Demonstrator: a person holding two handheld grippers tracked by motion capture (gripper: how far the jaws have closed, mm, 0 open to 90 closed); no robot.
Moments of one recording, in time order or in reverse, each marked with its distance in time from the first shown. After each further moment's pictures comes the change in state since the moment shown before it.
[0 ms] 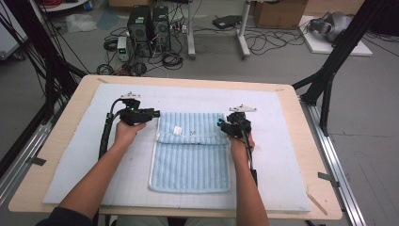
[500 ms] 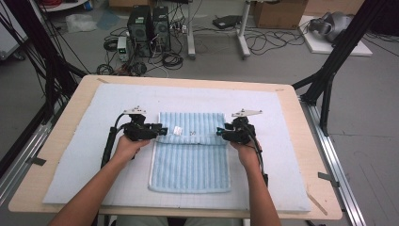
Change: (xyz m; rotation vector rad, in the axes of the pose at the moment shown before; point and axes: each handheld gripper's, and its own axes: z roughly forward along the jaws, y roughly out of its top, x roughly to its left) left arm -0.032 -0.038 -0.011 0.054 -0.169 0.018; right arm -0.002 -0.007 -0.029 0.062 0.219 -0.043
